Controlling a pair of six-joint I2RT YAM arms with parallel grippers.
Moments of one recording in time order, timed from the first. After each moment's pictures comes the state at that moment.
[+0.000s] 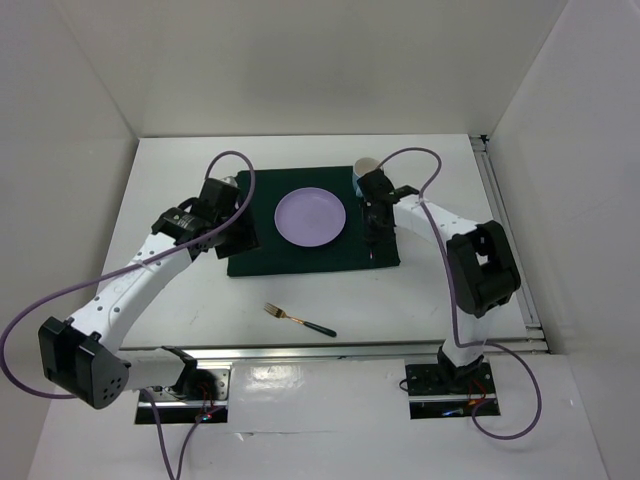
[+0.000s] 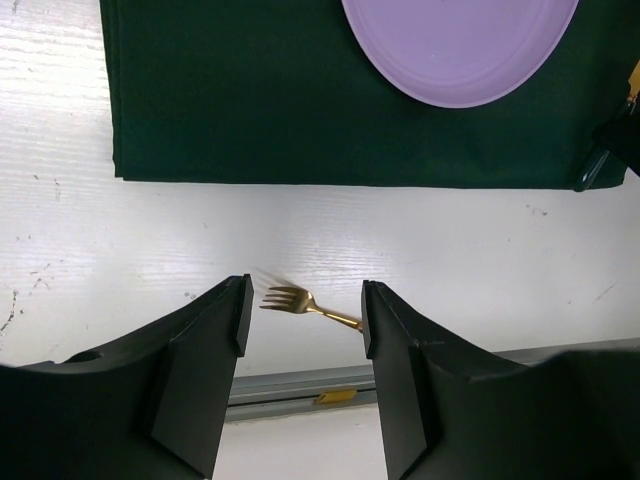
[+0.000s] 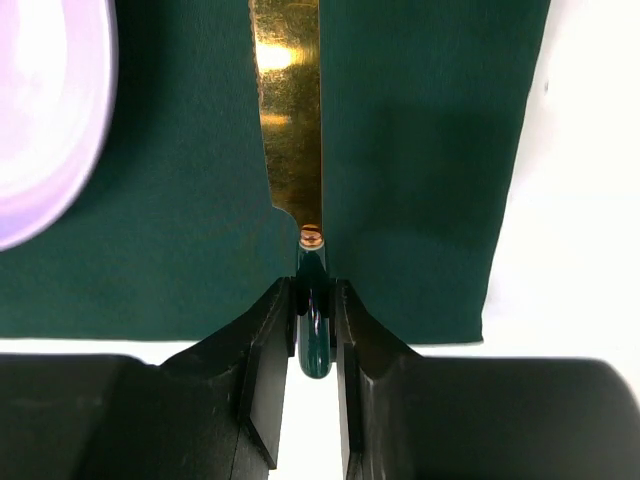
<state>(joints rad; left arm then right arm) -0.43 1.26 1.17 -0.86 -0.06 -0.69 0.44 1.79 1.27 -0.64 0.14 0.41</state>
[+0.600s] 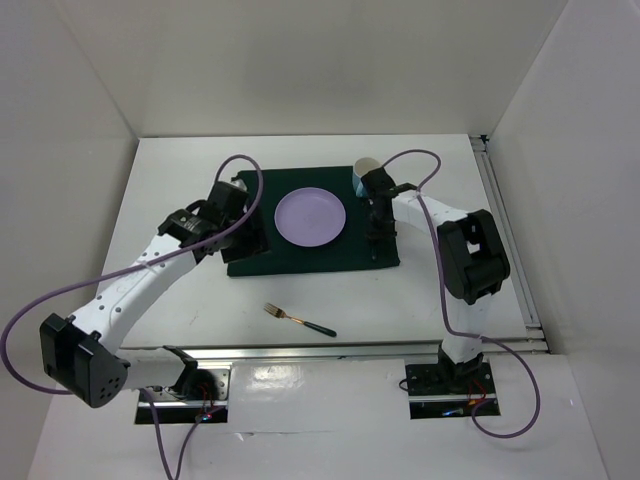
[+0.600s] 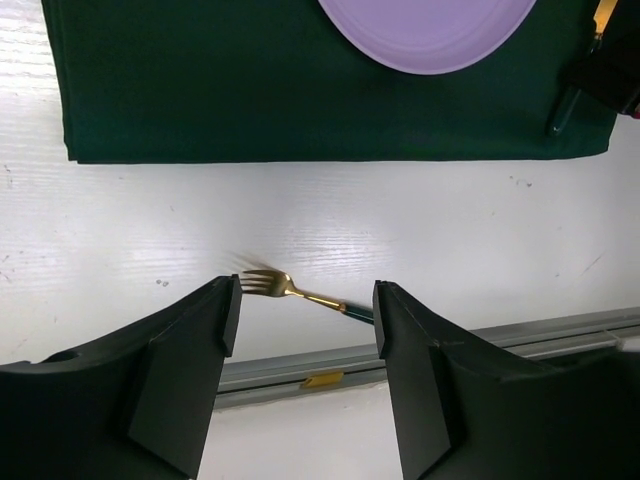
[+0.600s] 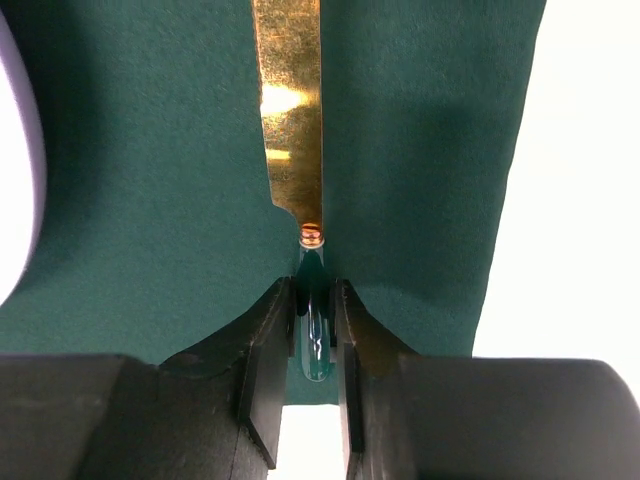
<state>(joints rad) -0.48 1.26 1.17 -0.86 -0.04 -0.72 0.38 1.90 1.32 -0.60 0.11 0.39</state>
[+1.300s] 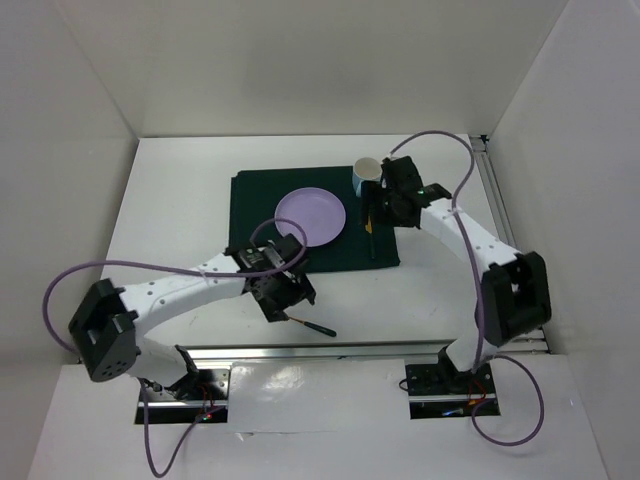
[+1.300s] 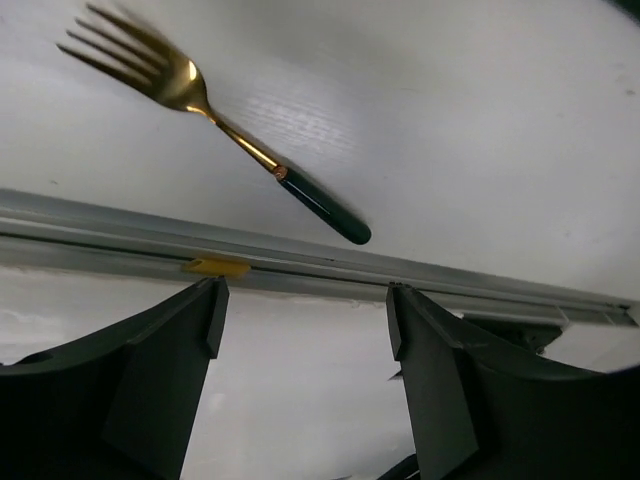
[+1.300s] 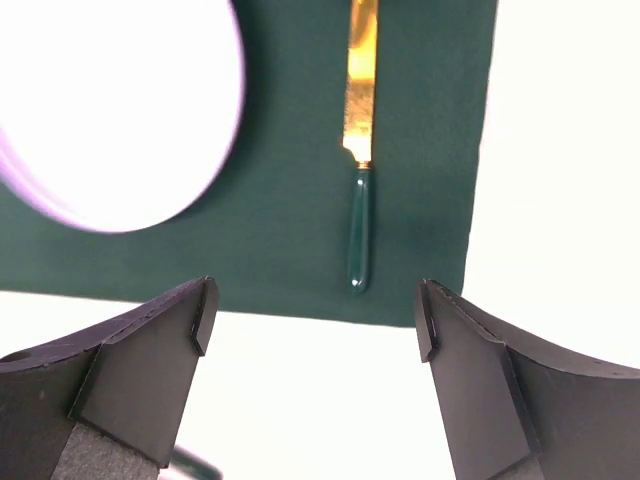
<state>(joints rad) -0.86 1.37 1.05 -0.88 -0.03 -1.37 0.37 1.61 1.25 -0.57 0.06 0.38</state>
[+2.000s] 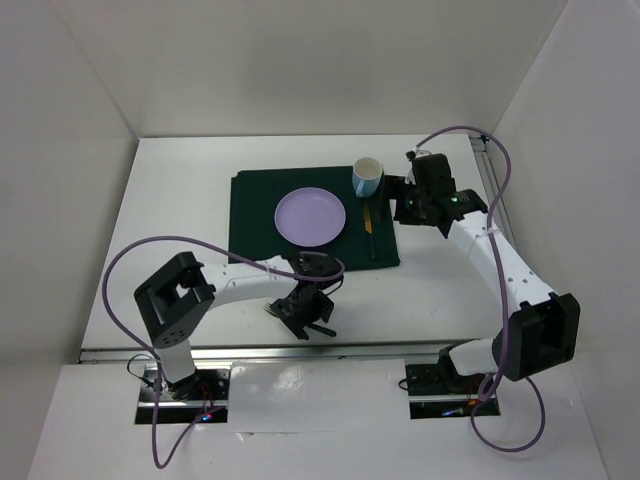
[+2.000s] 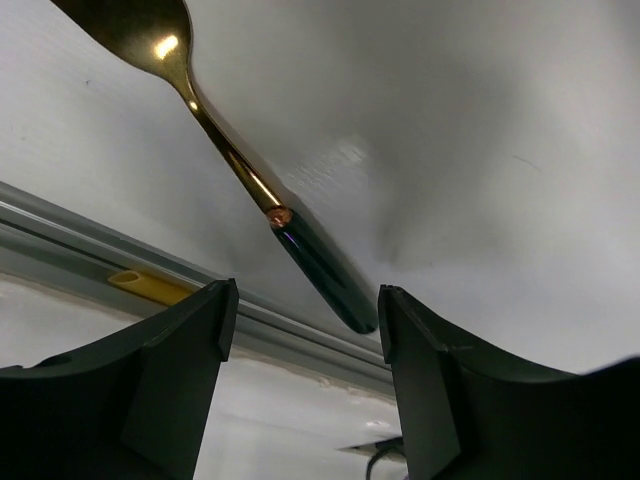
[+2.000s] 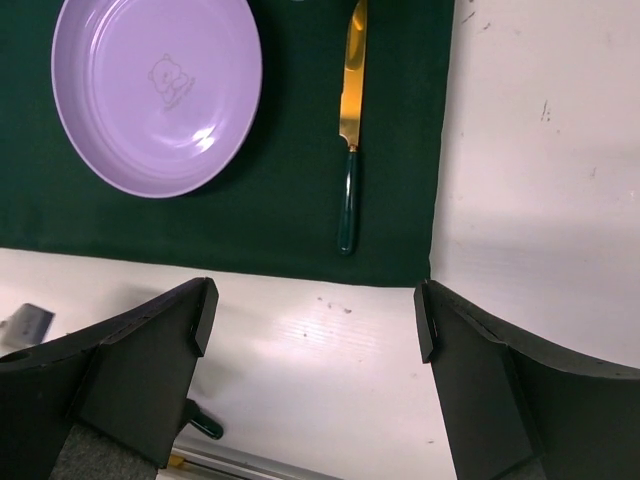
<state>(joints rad) -0.99 1.76 1.14 -0.88 0.00 -1.79 0.29 1.35 1.22 -0.65 -0.03 0.33</state>
